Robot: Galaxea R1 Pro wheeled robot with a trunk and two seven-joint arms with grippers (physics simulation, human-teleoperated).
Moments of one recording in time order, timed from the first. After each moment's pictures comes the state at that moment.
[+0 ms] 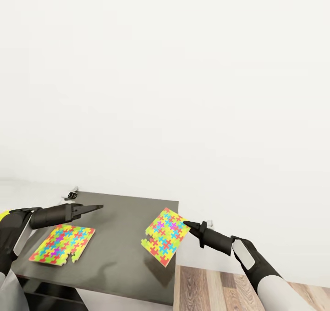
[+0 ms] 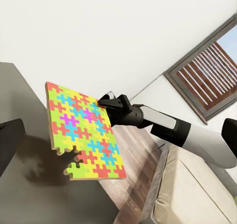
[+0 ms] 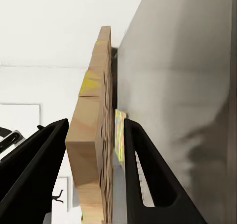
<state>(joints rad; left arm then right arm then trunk) -0.59 0.41 0.14 -1.03 0.24 0.84 -1.57 -0.61 -0.05 -0.07 -0.53 -0.71 0.86 0.87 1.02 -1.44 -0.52</state>
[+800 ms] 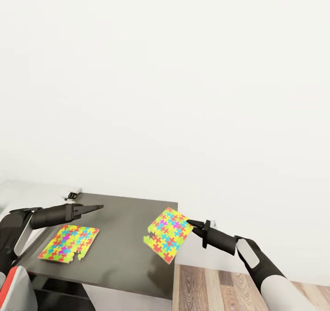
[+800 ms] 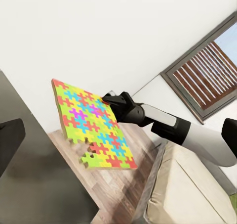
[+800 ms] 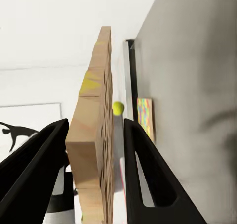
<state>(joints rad) -0.59 0.41 0.13 -1.03 0.24 0.84 -1.57 -0.62 -0.07 -0.09 -0.53 -0.76 0.97 0.86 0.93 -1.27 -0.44</state>
